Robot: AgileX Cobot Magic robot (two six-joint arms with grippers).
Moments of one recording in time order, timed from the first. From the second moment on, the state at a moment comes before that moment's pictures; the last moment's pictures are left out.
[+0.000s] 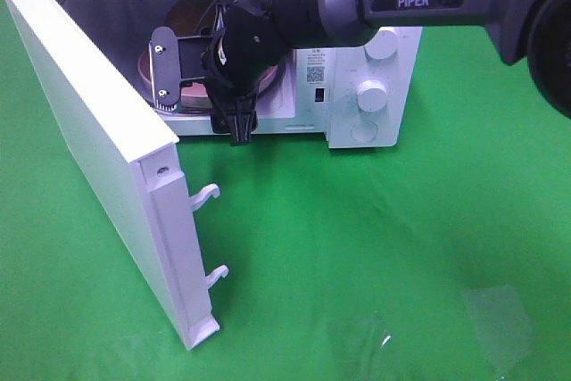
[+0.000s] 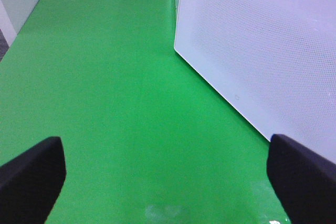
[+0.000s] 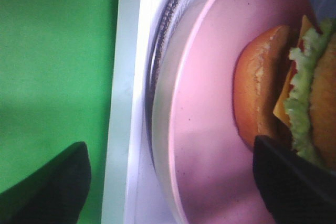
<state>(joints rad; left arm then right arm) 0.09 0.00 -0.52 -0.14 1.08 0.07 0.71 2.32 -1.80 -0.40 0.38 -0.85</state>
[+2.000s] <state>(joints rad) 0.09 0.00 -0.52 -0.13 1.08 0.07 0.71 2.36 -1.84 -0.12 0.44 -1.15</state>
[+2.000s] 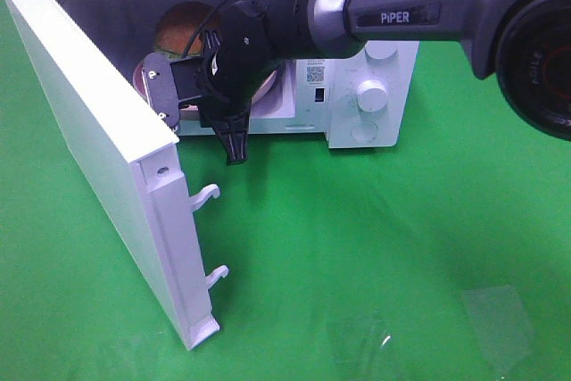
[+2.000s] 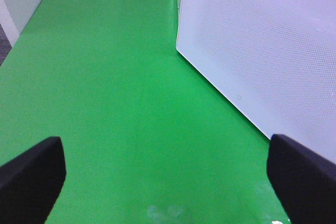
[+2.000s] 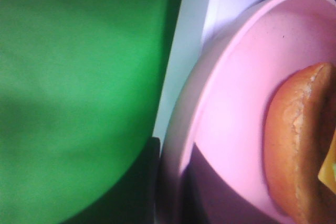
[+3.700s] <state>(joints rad) 0.09 0.00 -0.52 -0.13 1.08 0.07 0.68 1.85 -1.09 0.05 0.20 -1.67</state>
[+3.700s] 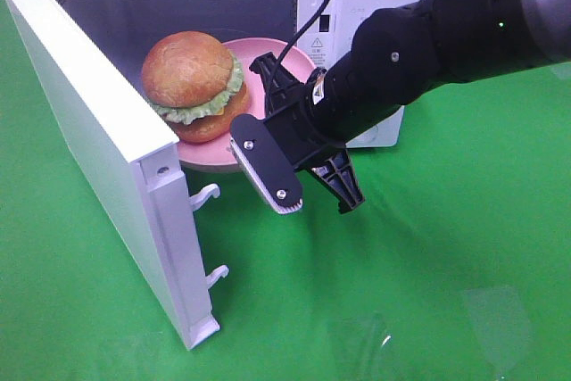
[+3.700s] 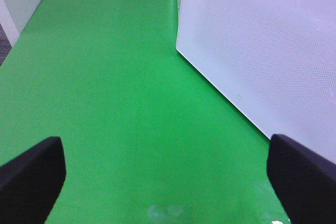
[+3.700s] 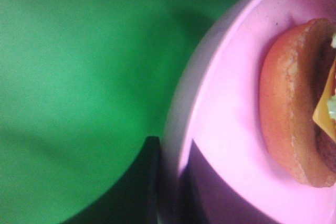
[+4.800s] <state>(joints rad) 0.09 0.00 -0.52 -0.13 1.08 0.07 0.70 1.52 -0.75 0.26 0.17 -1.67</state>
